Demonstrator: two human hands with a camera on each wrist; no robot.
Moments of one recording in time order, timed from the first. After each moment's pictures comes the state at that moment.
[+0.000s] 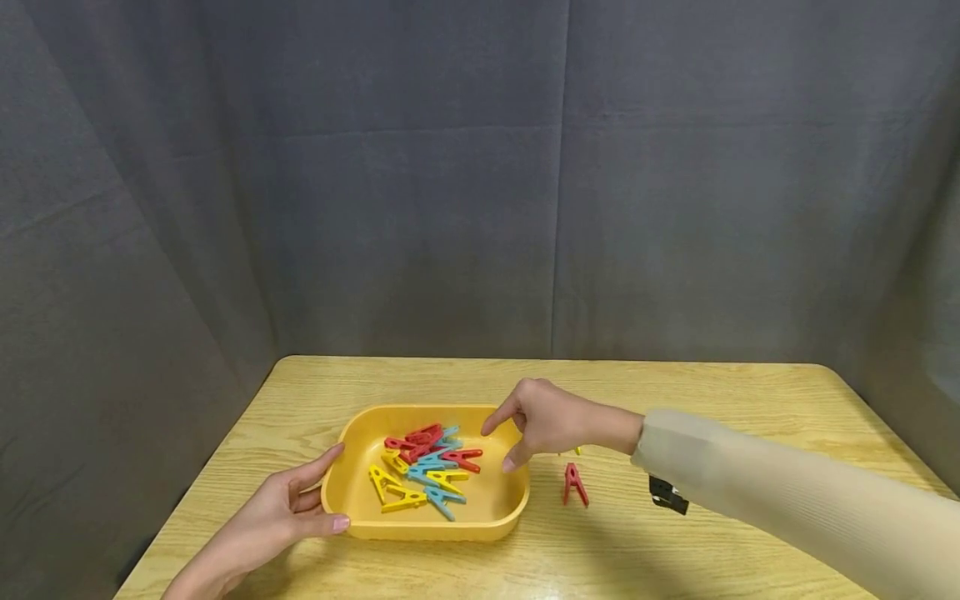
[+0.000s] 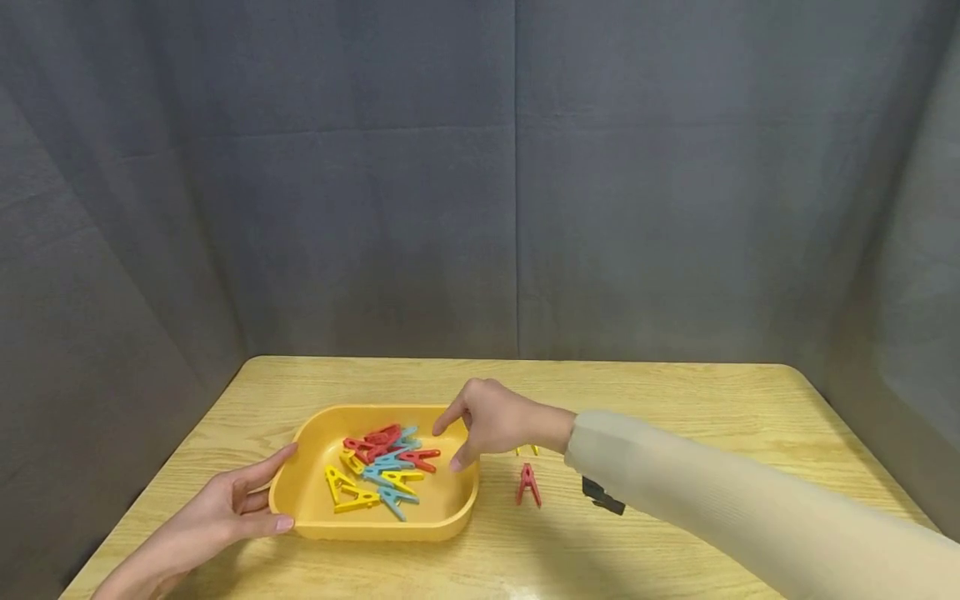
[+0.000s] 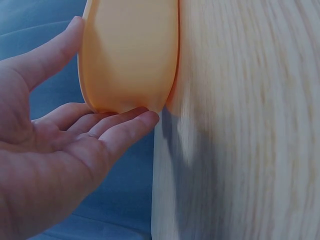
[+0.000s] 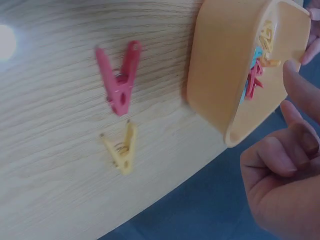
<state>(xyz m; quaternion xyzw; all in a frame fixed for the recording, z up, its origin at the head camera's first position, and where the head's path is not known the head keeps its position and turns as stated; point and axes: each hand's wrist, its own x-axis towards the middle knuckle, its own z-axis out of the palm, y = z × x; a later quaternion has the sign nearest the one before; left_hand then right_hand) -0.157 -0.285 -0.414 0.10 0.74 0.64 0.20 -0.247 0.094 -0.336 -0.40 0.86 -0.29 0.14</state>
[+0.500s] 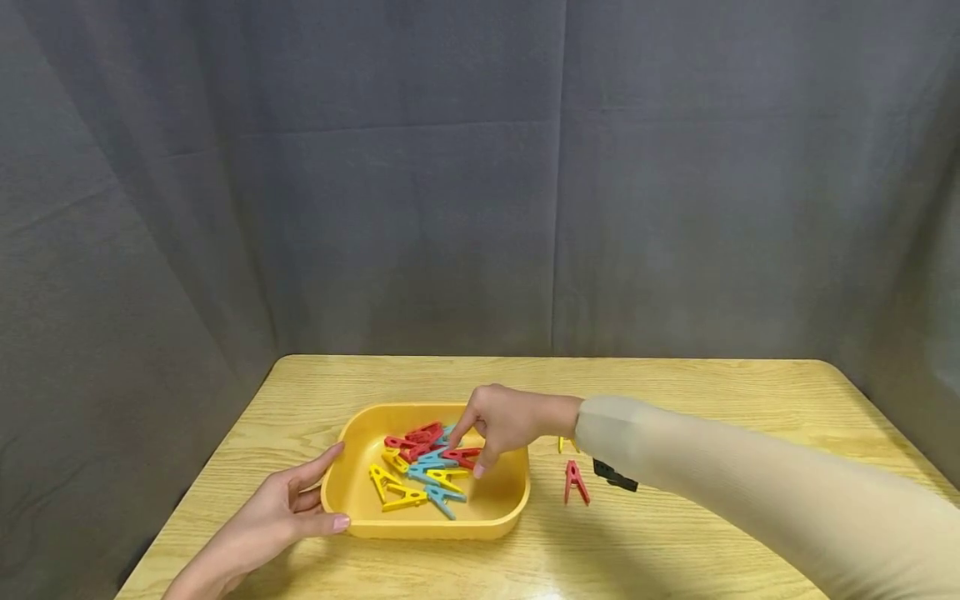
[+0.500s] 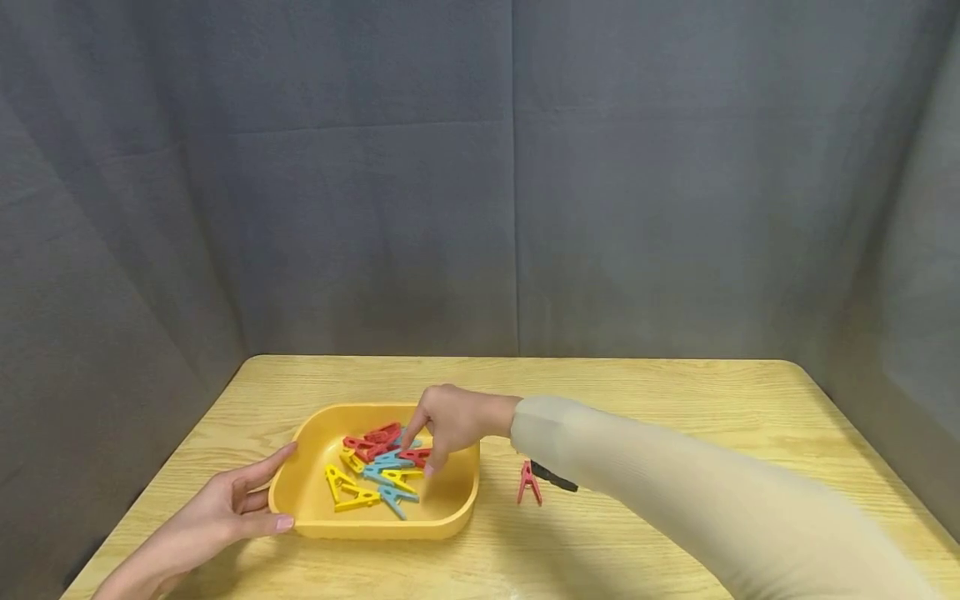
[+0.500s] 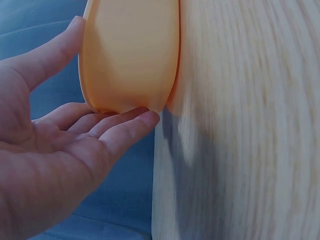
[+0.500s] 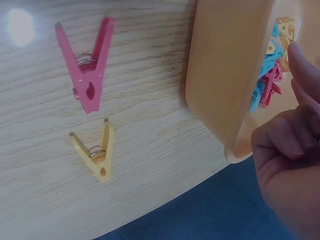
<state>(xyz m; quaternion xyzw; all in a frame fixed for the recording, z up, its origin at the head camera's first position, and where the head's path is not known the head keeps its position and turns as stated) -0.154 -0.286 -0.414 0.10 0.73 0.64 0.20 -0.268 0.050 -0.348 -0.47 0.82 -0.25 0.22</state>
